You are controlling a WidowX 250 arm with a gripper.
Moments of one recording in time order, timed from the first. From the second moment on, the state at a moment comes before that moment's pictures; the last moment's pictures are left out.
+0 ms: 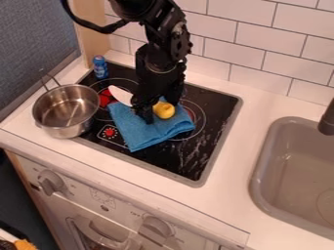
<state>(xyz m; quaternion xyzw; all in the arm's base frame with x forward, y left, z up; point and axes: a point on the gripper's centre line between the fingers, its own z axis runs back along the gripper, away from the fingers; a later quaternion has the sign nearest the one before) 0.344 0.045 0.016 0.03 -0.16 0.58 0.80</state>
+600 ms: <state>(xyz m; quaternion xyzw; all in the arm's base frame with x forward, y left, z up) 0.332 0.056 0.016 0.05 -0.17 0.58 0.80</state>
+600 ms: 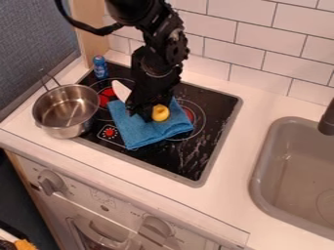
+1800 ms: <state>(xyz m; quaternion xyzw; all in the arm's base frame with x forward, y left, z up) 0.343 0.034 0.083 0.06 -0.25 0.42 0.87</state>
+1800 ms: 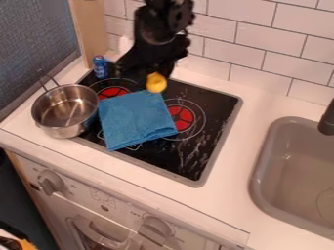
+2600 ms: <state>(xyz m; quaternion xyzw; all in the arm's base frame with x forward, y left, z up) 0.361 -0.041 0.040 0.07 -0.21 0.33 0.92</state>
